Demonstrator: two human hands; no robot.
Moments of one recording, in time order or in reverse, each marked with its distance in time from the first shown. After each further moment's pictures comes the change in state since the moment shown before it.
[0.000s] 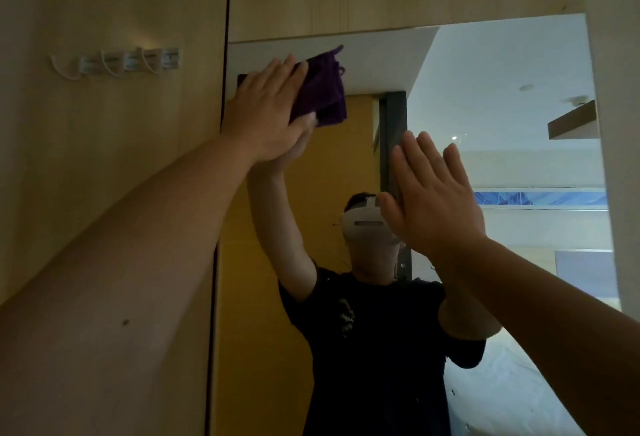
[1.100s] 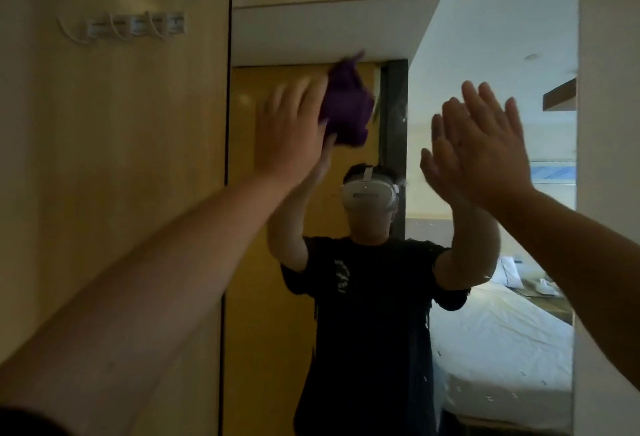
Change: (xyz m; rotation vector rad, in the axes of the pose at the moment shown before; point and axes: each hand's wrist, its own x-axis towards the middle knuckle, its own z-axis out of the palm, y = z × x) left_hand -0.073 0.082 -0.008 -0.152 0.366 -0.119; right_hand -0.016 0.063 -0.031 0.095 0.057 0.120
